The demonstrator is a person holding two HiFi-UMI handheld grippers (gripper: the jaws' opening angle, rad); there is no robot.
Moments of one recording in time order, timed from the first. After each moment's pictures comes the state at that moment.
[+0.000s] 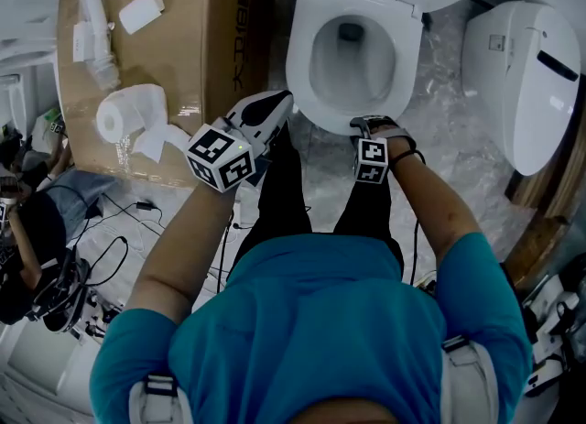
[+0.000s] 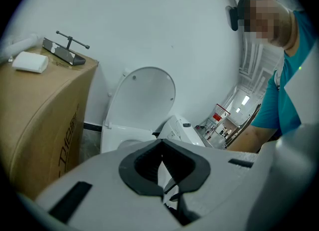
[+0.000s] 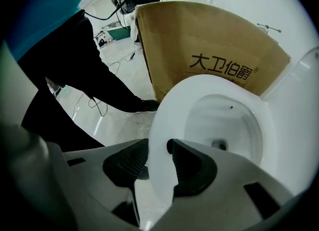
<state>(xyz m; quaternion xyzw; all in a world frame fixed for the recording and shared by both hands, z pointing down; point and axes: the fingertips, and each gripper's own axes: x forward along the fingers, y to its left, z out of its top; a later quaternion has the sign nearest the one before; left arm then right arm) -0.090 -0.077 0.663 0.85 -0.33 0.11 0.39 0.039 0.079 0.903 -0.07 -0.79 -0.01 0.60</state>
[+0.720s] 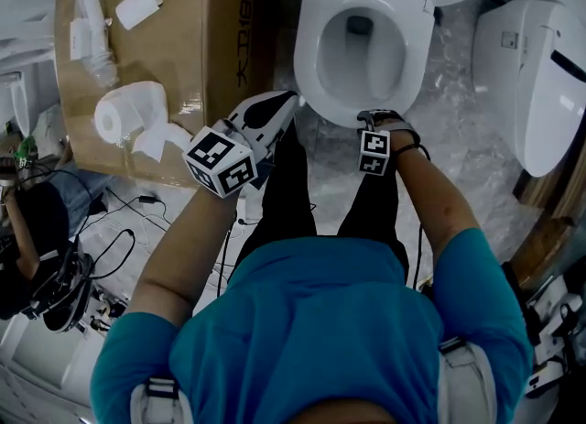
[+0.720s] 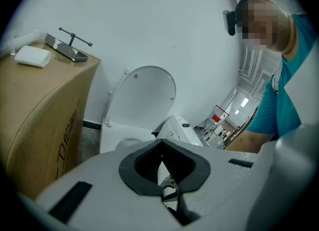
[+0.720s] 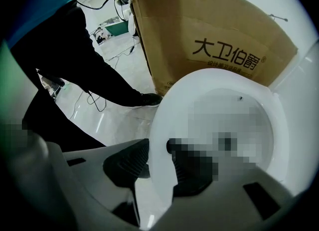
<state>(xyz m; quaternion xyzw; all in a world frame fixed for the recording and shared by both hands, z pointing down) -0.094 -0.072 0.670 0.85 -0.33 0.10 0.40 0.040 0.081 0.947 -0.08 -0.78 0.00 0.63</state>
